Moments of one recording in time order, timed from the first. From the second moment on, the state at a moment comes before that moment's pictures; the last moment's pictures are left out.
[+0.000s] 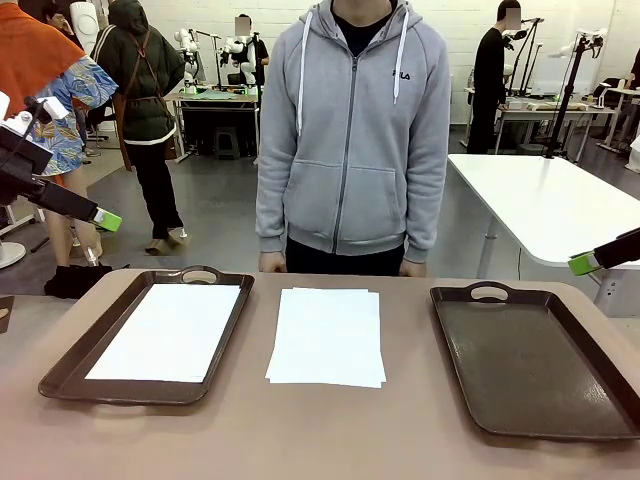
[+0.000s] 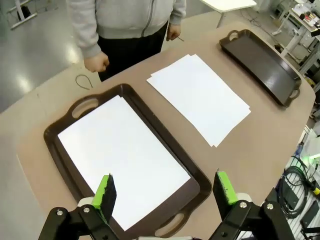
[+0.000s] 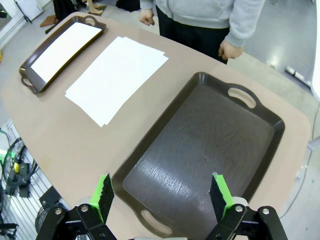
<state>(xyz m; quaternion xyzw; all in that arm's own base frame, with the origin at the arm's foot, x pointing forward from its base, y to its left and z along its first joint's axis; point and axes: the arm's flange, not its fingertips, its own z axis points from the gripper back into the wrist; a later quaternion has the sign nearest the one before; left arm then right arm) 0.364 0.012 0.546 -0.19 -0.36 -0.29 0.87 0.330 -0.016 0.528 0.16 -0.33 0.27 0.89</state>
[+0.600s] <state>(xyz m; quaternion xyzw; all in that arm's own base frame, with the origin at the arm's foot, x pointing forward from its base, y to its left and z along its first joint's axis) 0.366 0.012 0.521 -0.24 -0.34 -0.28 0.86 0.330 -0.016 0.528 0.16 -0.33 0.27 0.89</state>
